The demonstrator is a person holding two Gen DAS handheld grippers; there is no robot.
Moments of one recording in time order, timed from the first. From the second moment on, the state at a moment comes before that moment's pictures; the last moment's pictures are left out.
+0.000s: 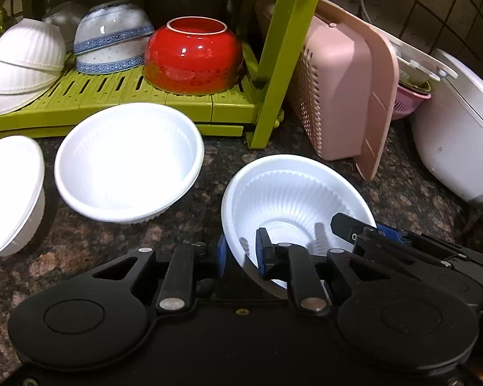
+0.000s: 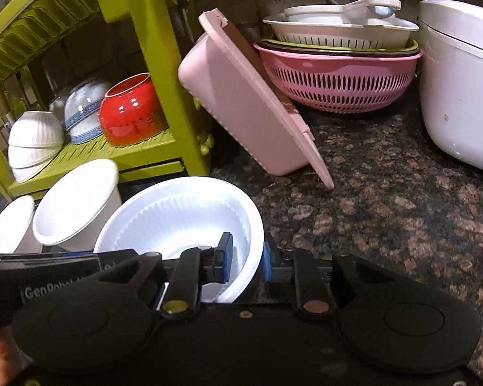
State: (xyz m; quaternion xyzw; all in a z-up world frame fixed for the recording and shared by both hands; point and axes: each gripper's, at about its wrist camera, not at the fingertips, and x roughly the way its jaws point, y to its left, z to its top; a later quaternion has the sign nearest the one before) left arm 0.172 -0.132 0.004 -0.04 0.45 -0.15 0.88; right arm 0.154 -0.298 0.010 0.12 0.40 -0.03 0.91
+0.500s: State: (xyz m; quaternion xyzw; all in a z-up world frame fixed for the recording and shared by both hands) left arm 0.133 -0.083 0.012 -0.02 0.46 -0.13 0.88; right arm 0.104 -0.245 0.025 0.11 0.40 0.01 0.91
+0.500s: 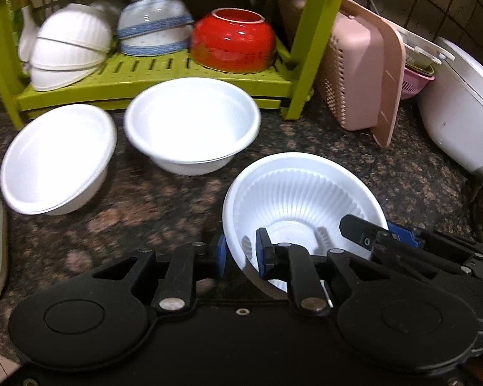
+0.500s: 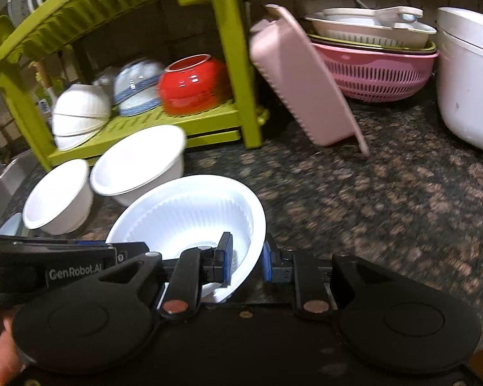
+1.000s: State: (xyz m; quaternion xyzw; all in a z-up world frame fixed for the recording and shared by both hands) left arm 0.108 -0.044 0.018 -0.02 0.46 -0.13 0.88; right arm 0.071 -0.206 0.020 0.12 0.42 0.05 0.90
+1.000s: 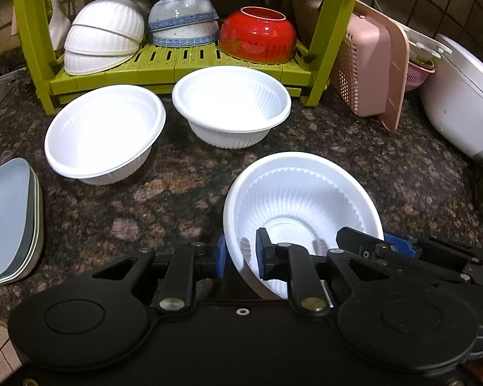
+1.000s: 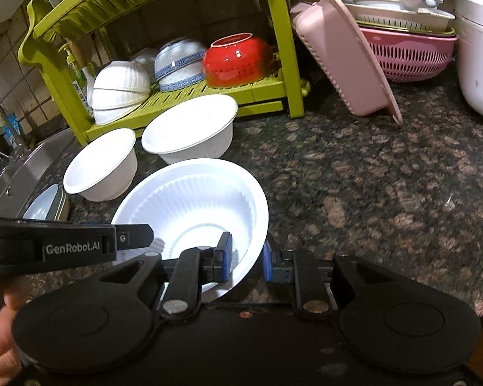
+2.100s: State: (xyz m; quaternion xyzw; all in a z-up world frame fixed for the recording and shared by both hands) left arm 0.109 -0.029 0.006 -0.03 0.45 -0.11 0.88; right arm 0.076 -0.195 0.016 0.10 0.41 0.06 0.90
